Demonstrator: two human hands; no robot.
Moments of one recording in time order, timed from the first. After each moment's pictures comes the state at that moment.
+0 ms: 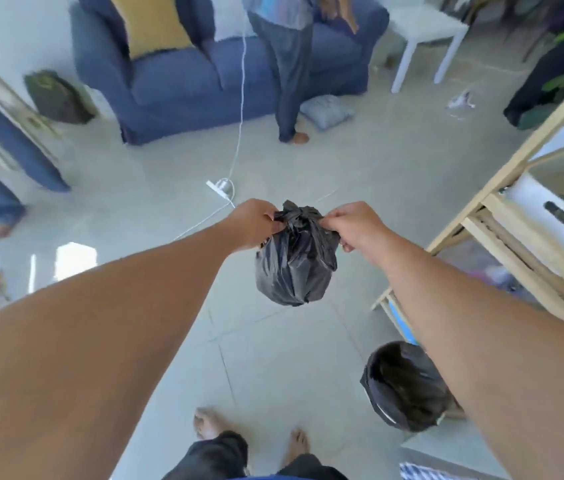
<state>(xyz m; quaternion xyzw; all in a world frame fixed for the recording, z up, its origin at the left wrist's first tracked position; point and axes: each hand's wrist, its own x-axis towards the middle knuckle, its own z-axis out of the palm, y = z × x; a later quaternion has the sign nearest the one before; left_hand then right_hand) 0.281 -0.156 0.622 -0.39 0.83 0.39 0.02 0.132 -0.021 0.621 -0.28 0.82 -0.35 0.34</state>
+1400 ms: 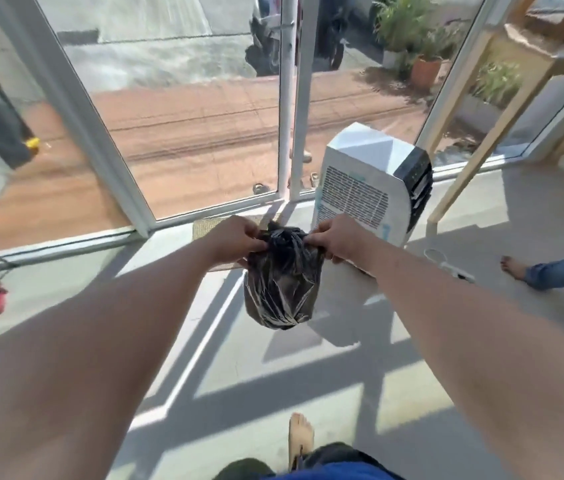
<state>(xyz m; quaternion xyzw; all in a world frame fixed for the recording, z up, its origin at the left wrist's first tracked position) 1.364 -0.063 0.631 -0.84 0.25 0.31 -0.36 1.242 -0.251 0.638 -0.83 0.26 0.04 0.49</state>
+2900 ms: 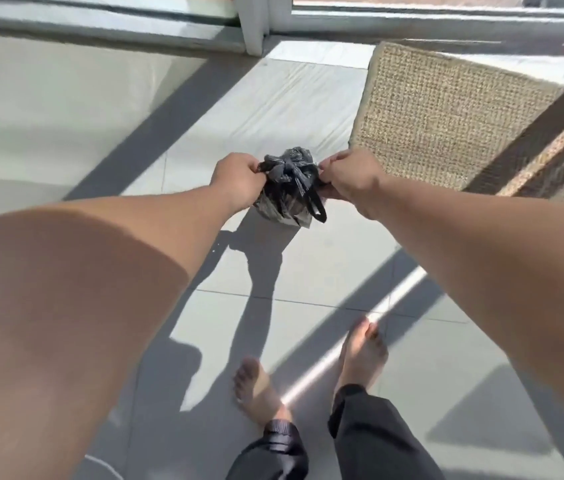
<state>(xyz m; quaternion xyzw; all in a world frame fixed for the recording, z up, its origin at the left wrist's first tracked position) 2.014 0.204 -0.096 -0.91 -0.10 0.30 -0.28 1.992 0.019 -0.092 -0.73 0.35 0.29 0.52</state>
